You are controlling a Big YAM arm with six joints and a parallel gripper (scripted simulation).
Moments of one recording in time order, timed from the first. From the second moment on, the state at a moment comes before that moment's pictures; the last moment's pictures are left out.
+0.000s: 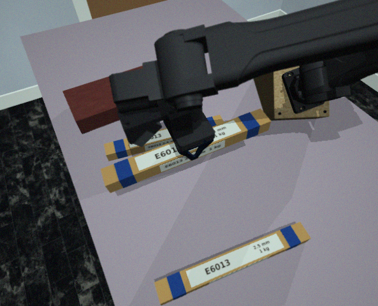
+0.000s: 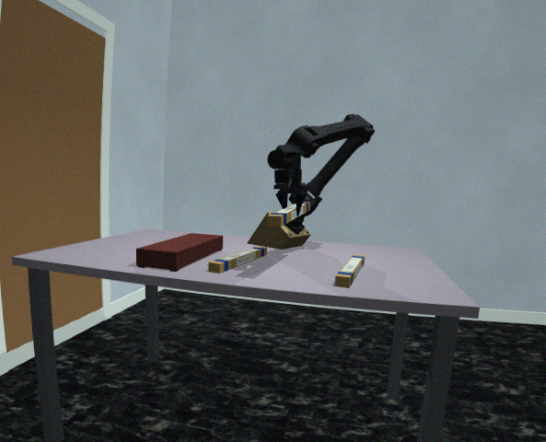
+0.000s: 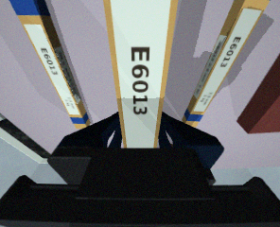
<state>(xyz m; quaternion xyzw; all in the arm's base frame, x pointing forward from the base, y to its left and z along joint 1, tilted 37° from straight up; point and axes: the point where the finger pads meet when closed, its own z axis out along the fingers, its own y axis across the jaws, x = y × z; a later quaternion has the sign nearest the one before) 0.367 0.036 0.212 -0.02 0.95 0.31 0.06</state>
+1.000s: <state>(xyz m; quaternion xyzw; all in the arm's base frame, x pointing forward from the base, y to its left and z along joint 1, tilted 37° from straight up) 0.373 0.015 0.267 -0.03 0.95 0.31 0.08</state>
